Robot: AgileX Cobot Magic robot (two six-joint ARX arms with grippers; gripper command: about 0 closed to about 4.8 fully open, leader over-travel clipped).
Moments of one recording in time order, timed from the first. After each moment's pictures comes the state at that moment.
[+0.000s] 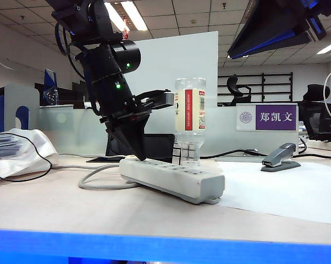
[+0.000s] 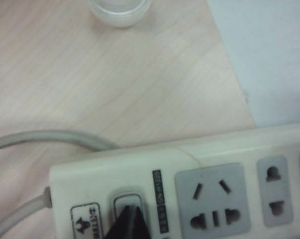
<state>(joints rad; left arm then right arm) -0.48 2.09 1.71 -0.79 0.25 0.45 0.47 1.01 0.77 -0.30 -0.39 0.00</state>
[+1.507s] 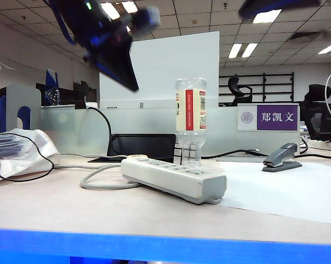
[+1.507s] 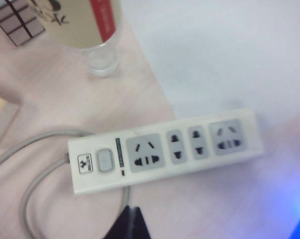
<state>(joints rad) -0.47 1.72 1.57 -0.81 0.36 0.46 0.46 0.87 0.77 -0.23 -0.31 0.01</state>
